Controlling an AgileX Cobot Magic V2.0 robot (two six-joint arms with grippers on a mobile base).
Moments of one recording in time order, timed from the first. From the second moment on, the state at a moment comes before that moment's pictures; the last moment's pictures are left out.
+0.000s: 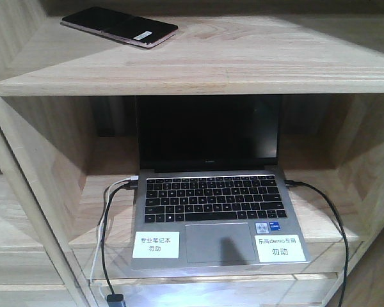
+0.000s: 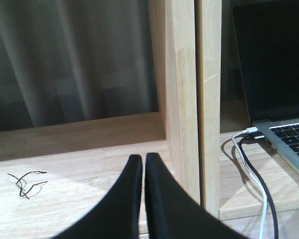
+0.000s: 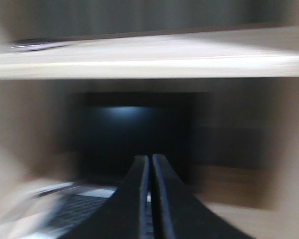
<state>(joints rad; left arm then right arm) -0.02 -0.02 0.03 -0.03 0.18 0.15 0.21 0.26 -0.48 0.05 0.38 0.05</state>
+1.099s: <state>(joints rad) -0.02 -0.02 0.03 -0.03 0.18 0.15 -0.04 -0.01 0.03 0.05 0.23 0.00</state>
